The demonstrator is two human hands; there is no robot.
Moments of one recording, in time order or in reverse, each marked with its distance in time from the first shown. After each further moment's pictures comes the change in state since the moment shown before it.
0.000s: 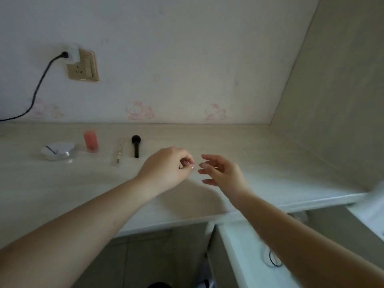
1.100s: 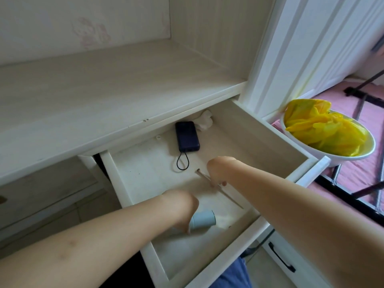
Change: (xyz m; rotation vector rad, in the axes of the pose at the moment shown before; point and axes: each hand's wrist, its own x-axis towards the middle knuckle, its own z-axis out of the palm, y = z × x) left_hand -0.122 0.182 0.242 0.651 -1.136 0.457; right_hand -0.154 0.131 -0.203 -1.427 -0.474 0.787
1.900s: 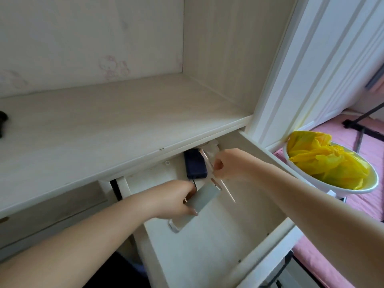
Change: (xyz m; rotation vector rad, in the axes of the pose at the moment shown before) left_hand -0.040 -0.068 -0.045 -0.558 0.341 0.070; right_hand -0.059 0.016 -0.075 0.310 0.394 -0.121
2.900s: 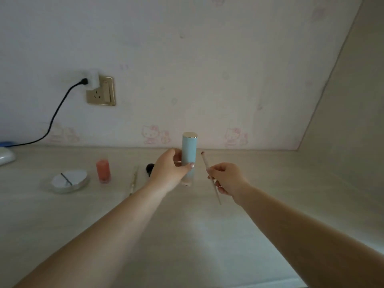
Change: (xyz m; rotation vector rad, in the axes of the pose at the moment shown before) left_hand -0.104 -0.240 -0.192 -0.744 1.182 -0.366; right_hand 0.174 -0.314 -0.049 1.009 0.081 -0.188
